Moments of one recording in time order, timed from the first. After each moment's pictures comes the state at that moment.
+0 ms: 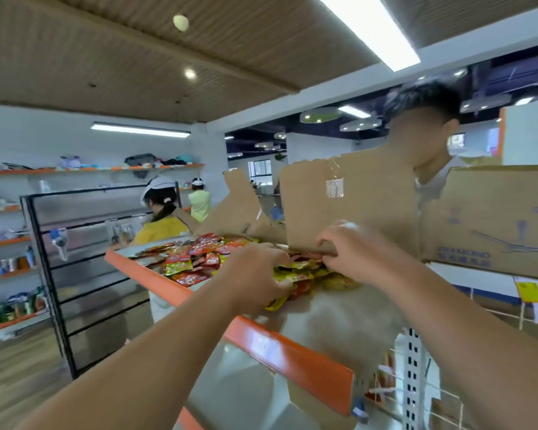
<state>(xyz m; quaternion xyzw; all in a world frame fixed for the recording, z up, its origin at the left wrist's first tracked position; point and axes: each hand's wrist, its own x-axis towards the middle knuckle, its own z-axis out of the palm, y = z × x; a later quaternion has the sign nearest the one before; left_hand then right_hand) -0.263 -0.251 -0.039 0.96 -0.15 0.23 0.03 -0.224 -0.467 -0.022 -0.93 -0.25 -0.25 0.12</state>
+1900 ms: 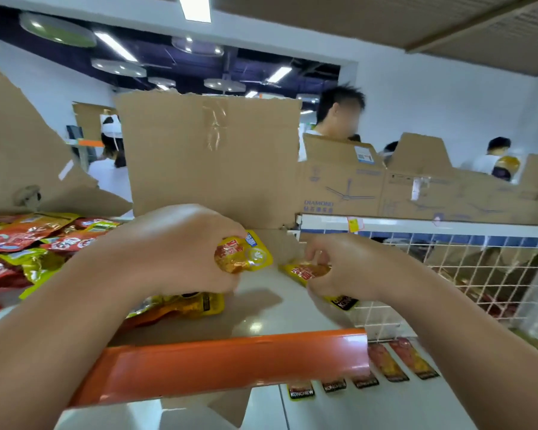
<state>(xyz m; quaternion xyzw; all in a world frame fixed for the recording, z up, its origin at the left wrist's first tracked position) -0.165 -0.244 -0.055 0.86 -0.50 0.11 0.06 -0.322 -0.440 -0.044 -0.98 0.20 -0.06 0.06</state>
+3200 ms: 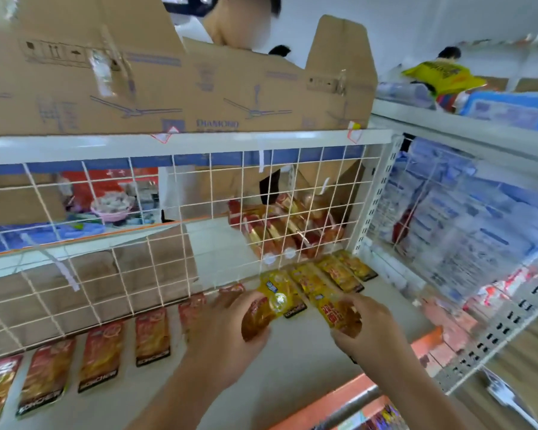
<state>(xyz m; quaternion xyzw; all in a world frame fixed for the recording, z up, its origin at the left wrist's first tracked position) -0.456 -0.745 -0.323 0.79 -0.52 -0.02 0.33 -0.672 -0.892 -0.294 -0.85 0.44 -0.17 0.24</state>
